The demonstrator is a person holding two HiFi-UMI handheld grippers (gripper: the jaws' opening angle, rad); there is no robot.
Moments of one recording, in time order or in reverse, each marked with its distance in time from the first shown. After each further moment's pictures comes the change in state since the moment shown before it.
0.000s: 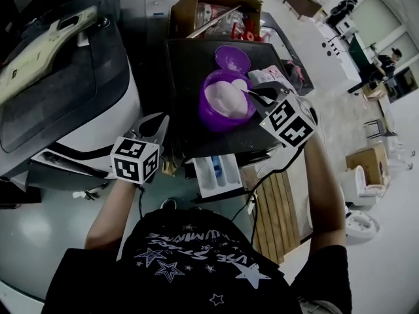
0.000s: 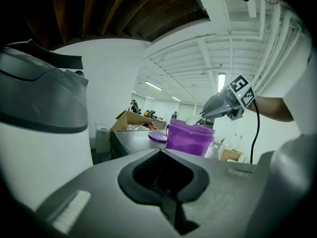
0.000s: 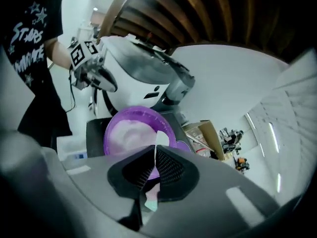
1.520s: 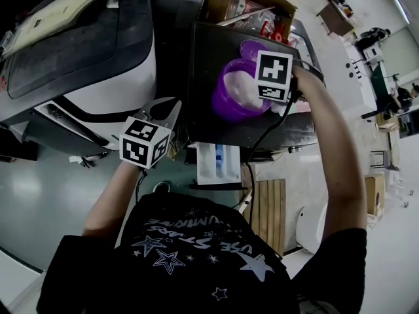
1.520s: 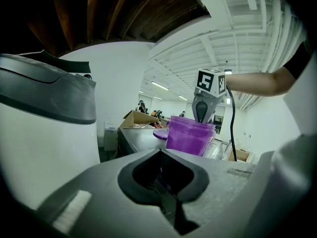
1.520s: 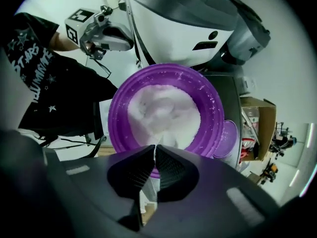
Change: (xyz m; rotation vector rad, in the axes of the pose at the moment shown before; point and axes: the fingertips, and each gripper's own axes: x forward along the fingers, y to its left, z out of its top) left arm -0.012 -0.012 -0.015 -0.011 -0.003 0.107; right arm 0.047 0.030 -0.033 -0.335 0.592 0.597
